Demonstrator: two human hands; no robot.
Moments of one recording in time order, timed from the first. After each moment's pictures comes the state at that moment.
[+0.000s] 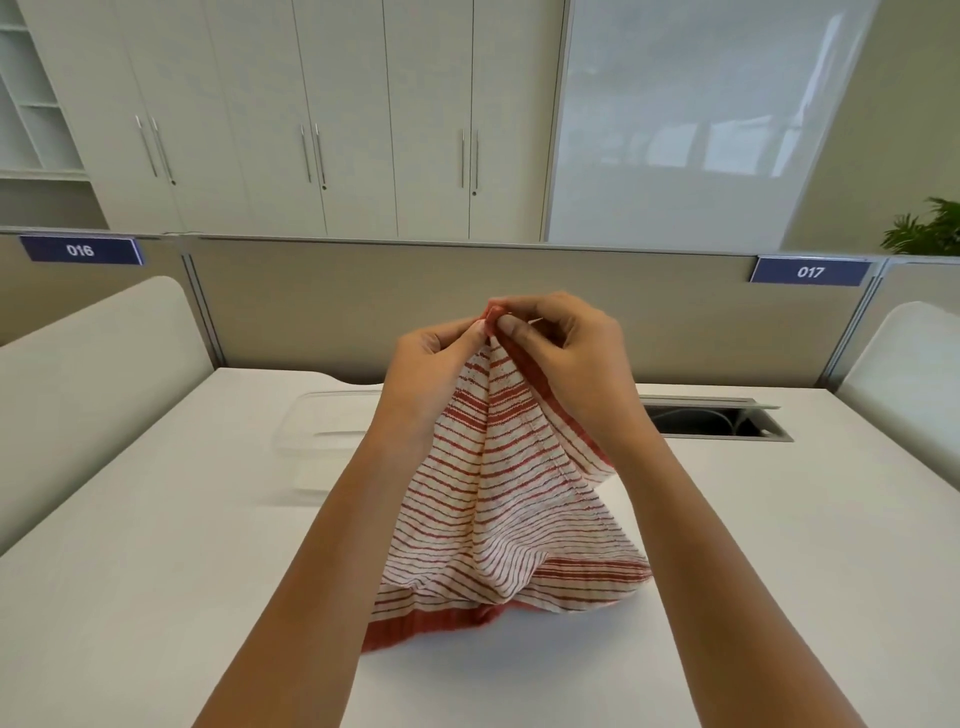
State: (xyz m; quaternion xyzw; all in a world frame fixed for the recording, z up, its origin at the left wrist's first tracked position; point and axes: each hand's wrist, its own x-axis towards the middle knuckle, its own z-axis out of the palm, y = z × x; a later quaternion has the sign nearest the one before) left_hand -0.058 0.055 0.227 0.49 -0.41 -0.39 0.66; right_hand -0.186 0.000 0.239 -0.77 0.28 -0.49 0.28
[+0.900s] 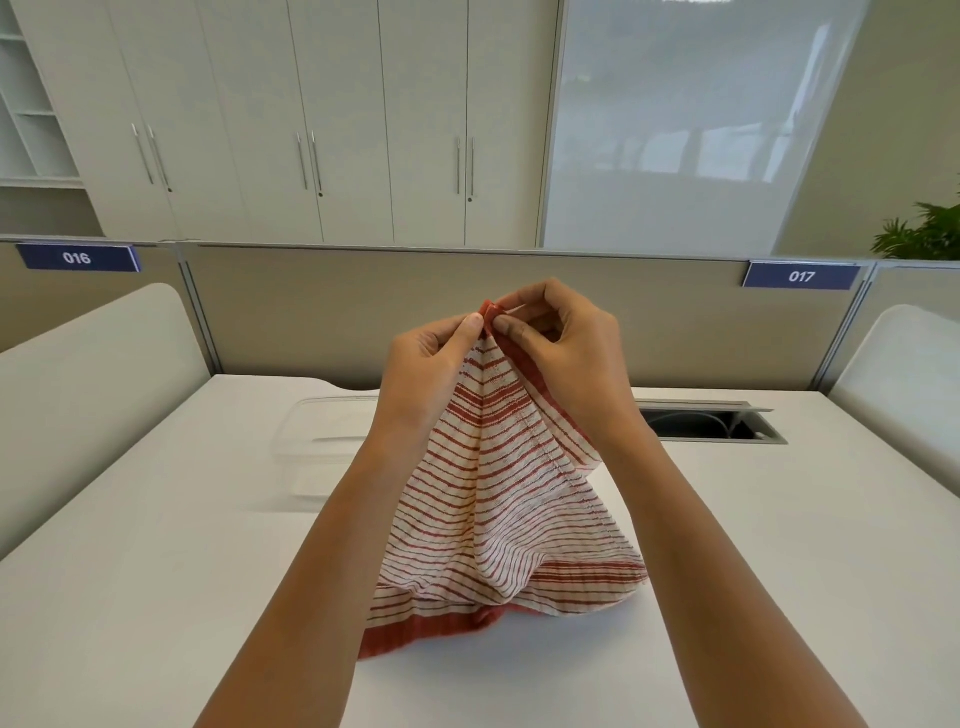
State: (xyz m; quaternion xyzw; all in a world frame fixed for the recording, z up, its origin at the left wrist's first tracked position) left_hand -0.065 0.060 0.232 0.52 -0.44 -0.29 0.67; right_hand -0.183 -0.002 0.242 -0.77 0.27 -0.53 0.24
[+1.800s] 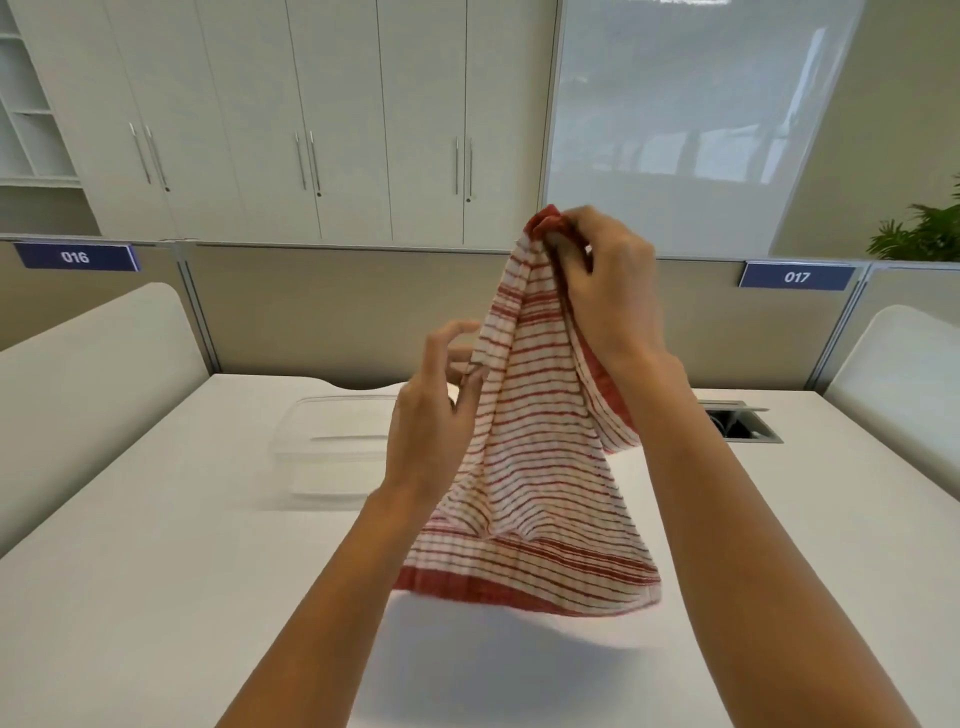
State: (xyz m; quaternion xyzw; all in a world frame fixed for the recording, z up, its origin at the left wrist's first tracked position) left_hand -0.067 0.058 0.186 0.55 -0.58 0.03 0.60; right_hand -0.193 -0.031 0.284 -0.77 0.34 -0.54 0.01
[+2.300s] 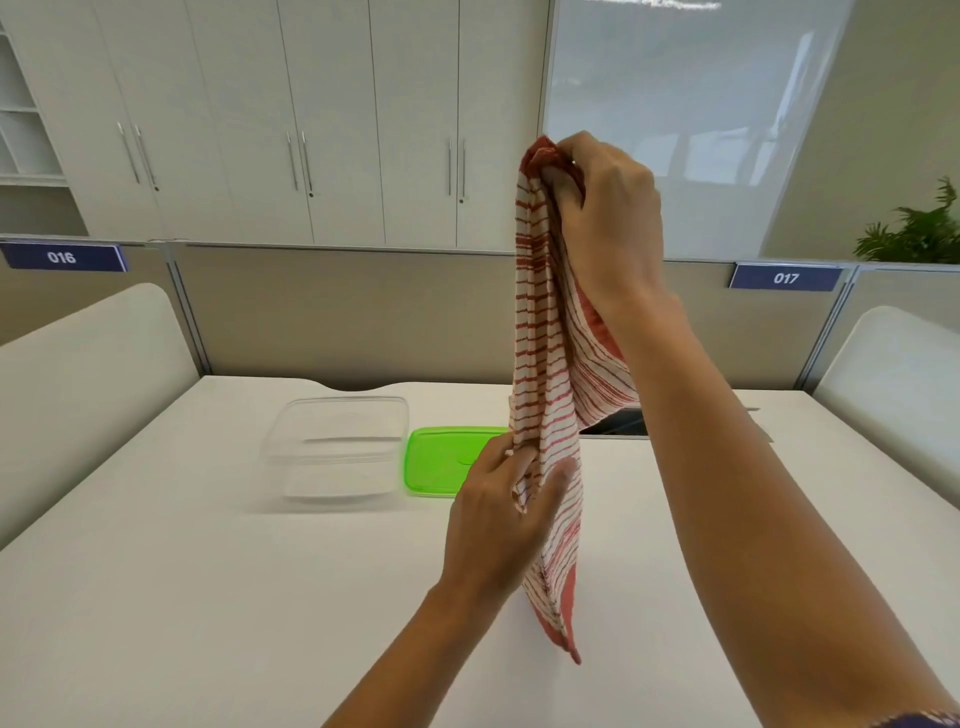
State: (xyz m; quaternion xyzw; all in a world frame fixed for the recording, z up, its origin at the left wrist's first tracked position) left_hand -0.127 0.071 0.125 0.58 -0.59 -0.03 0.55; right_hand -0.185 -0.029 0.329 -0.75 0.35 -0.56 -0.06
